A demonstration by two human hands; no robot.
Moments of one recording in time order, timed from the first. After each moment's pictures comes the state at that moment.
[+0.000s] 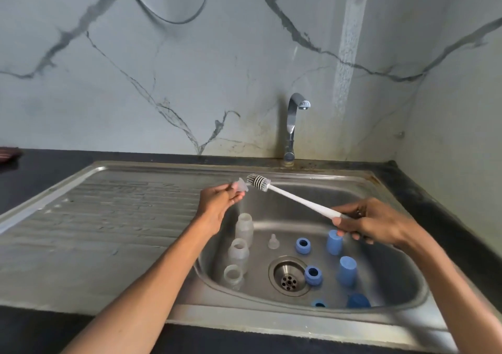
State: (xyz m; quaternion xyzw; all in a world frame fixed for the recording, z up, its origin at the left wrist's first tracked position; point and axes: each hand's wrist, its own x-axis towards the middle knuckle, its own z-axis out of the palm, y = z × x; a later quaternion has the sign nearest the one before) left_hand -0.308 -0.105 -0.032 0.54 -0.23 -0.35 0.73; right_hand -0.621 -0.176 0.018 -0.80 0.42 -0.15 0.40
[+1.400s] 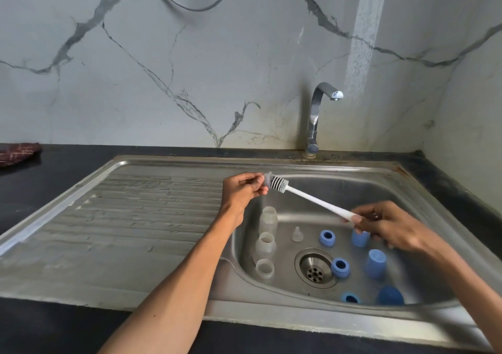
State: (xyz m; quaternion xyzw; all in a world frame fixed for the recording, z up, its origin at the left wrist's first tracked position) left_hand -0.291 -0.093 -0.024 0.53 -0.32 -0.34 0.71; right_hand -0.592 -0.157 0.000 -0.80 0.43 -0.16 0.38
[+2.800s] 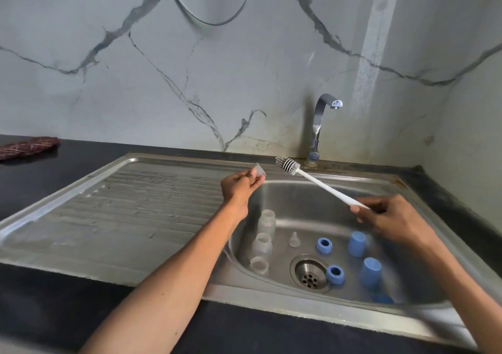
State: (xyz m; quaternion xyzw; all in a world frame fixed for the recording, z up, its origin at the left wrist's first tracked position) left_hand -0.306 -0.101 -0.014 0.44 -0.15 -0.33 0.82; right_hand -0.598 -0.152 0.011 -0.82 0.43 -0.27 0.27
